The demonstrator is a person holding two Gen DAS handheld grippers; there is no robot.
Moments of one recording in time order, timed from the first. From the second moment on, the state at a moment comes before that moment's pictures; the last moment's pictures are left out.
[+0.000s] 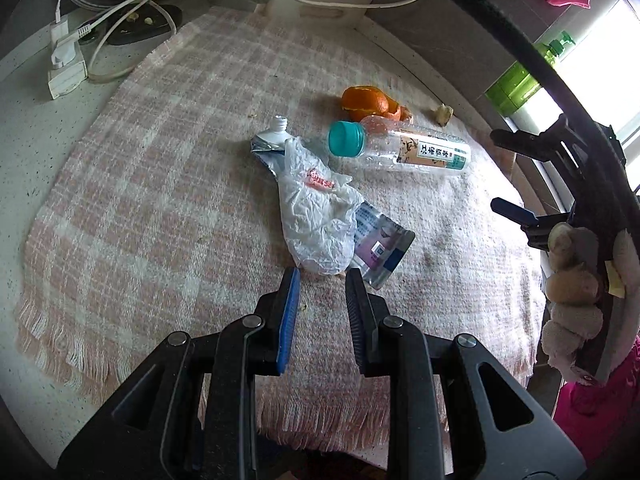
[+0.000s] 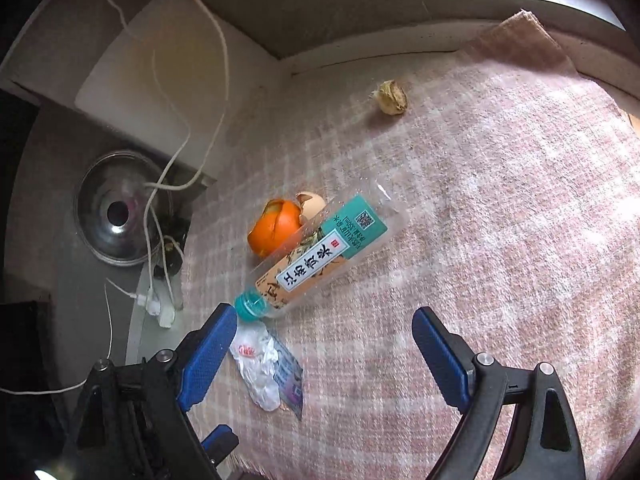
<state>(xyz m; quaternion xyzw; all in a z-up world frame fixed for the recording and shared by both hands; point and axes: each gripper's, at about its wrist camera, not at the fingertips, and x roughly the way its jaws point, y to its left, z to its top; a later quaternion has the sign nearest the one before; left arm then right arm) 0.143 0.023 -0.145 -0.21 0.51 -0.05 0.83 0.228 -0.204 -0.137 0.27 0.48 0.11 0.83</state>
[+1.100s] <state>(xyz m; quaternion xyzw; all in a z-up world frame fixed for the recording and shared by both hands) 0.196 0.032 -0.184 -0.20 0.53 -0.03 0.83 0.299 -0.163 -0.200 0.37 0.53 0.06 0.76</state>
